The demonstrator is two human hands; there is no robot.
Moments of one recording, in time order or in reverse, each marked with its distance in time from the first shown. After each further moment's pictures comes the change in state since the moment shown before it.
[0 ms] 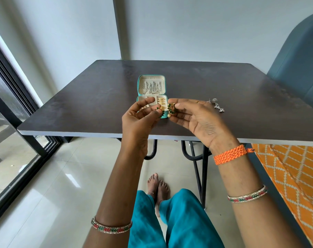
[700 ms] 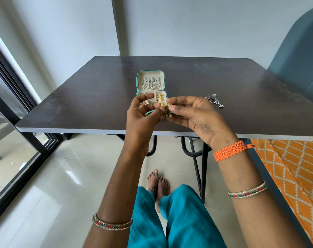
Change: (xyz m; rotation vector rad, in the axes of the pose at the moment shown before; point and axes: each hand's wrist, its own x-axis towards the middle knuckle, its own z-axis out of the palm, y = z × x) left_hand 0.000 -0.008 0.002 0.040 -0.087 0.056; right_hand -0.001 0.007 -0.005 -0.082 -0.059 -0.016
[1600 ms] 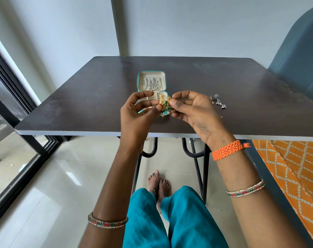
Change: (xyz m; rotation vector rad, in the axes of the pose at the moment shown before) left_hand 0.012 0.001 -0.015 0.167 -0.005 0.126; right_hand 0.018 0.008 0.005 -0.041 0.083 -0.135
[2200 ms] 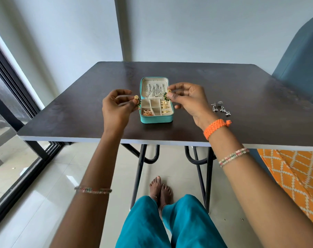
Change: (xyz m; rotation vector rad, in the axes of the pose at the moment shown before) left_hand 0.065 -0.011 -0.044 0.217 0.178 0.020; right_hand 0.066 0.003 0.001 -0.340 0.033 -0.146
